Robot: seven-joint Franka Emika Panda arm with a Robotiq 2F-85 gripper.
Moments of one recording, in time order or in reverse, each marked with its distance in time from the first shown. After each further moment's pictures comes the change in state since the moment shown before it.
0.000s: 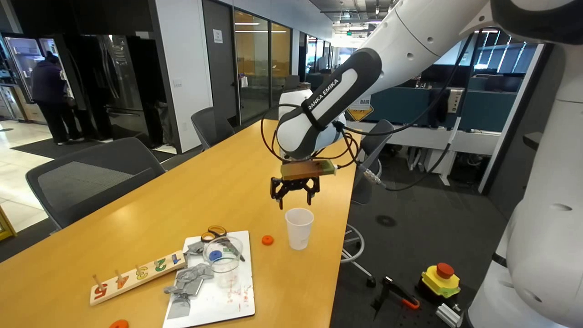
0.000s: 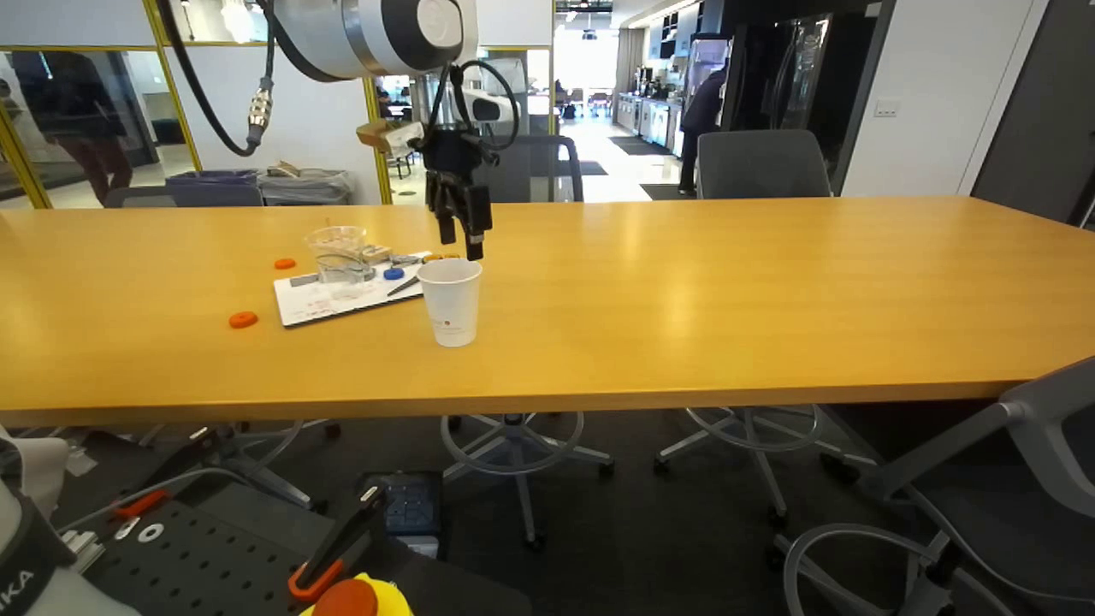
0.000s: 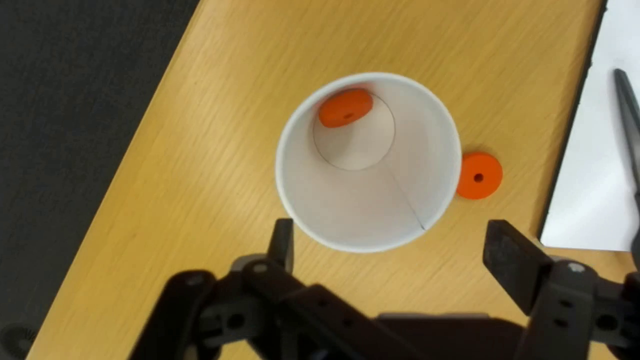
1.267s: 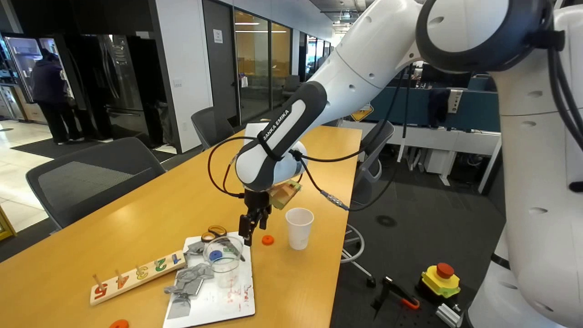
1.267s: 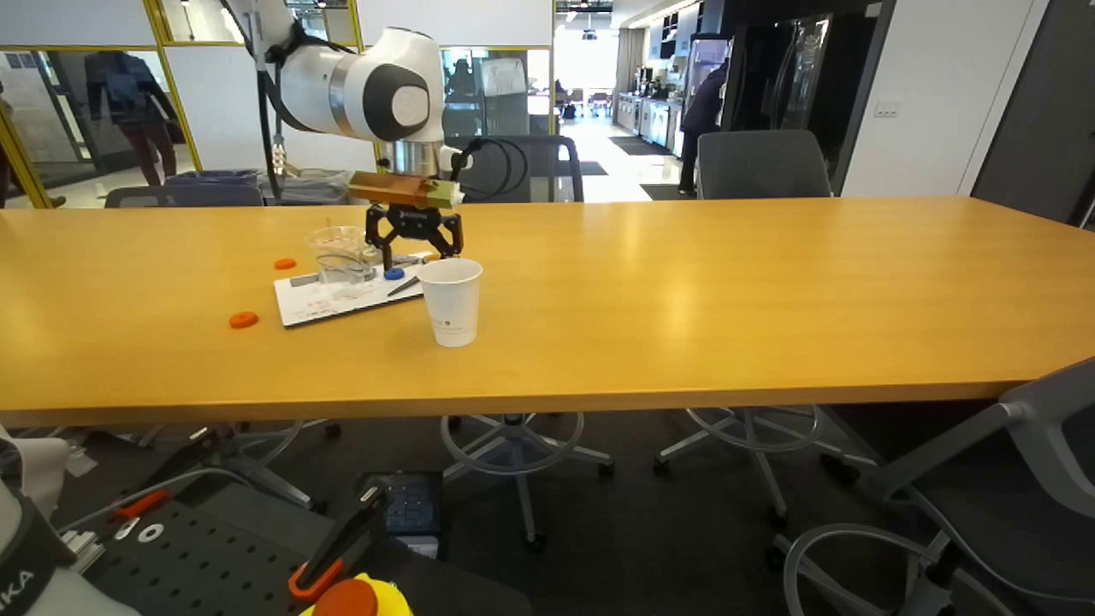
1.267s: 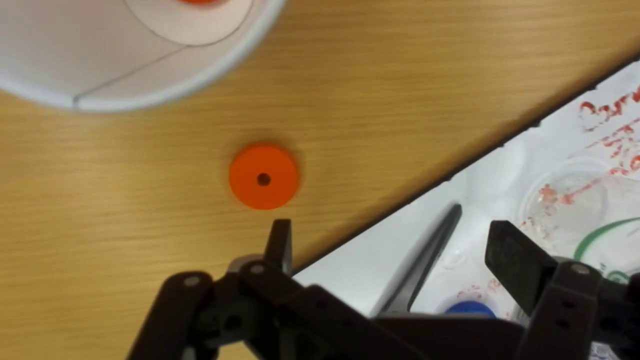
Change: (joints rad) arm 0.049 0.275 0.130 0.154 0.164 0.135 -0.908
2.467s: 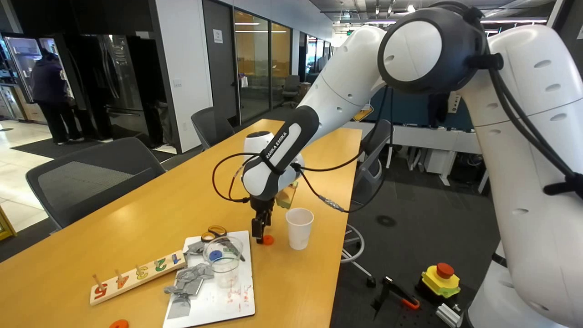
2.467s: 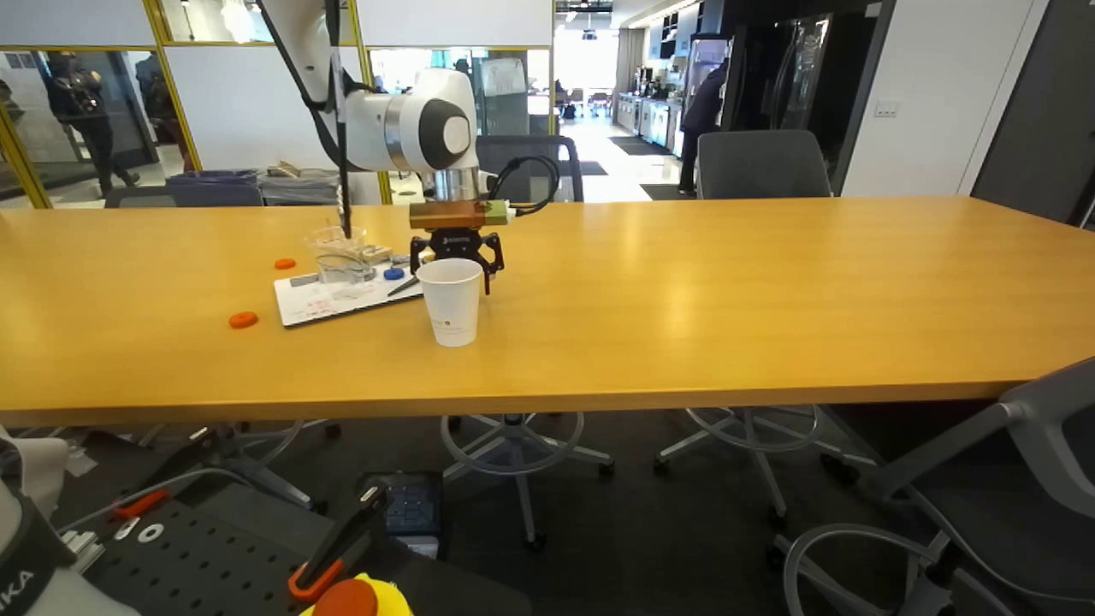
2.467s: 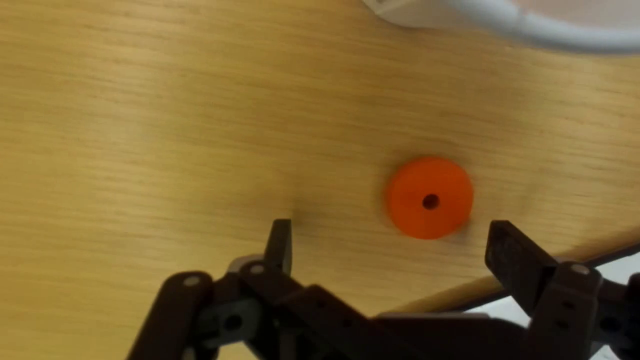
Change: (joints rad) arm -0.049 0.156 -0.028 0.129 -0.212 0.000 -0.089
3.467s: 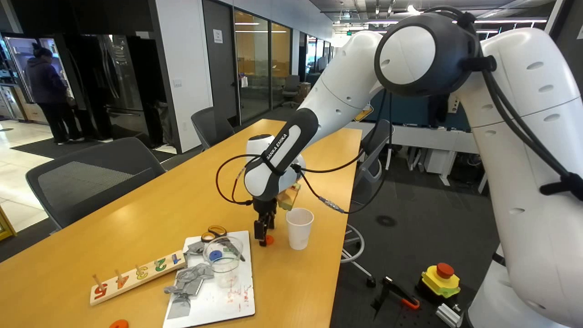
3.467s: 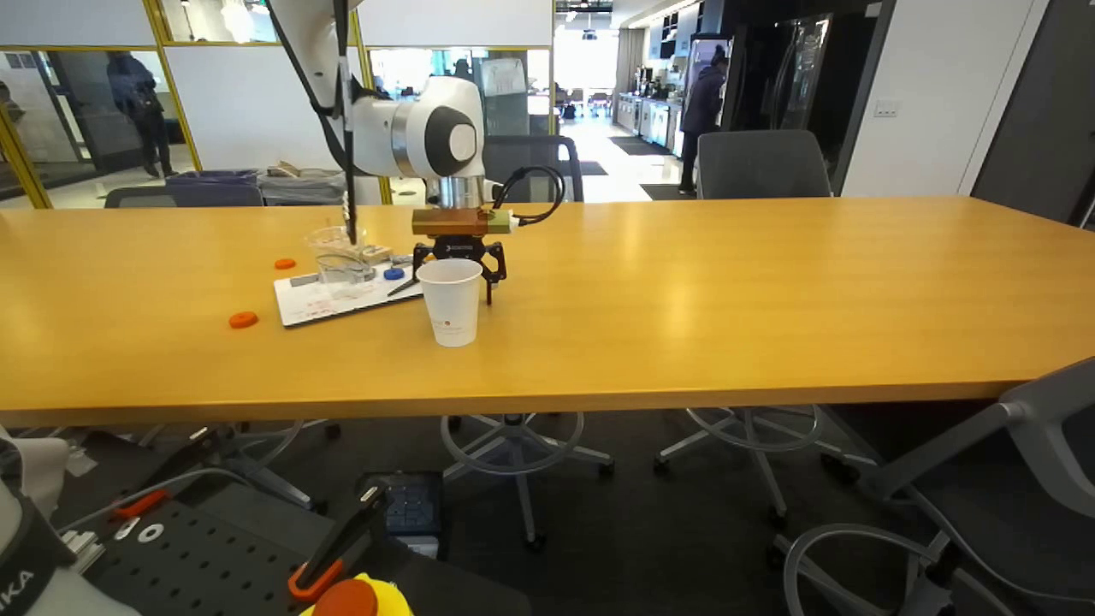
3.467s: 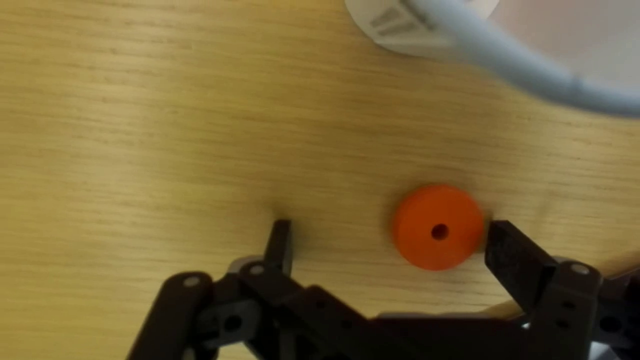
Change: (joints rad) arm -0.023 0.020 0.009 0.010 0.012 -0.027 0.011
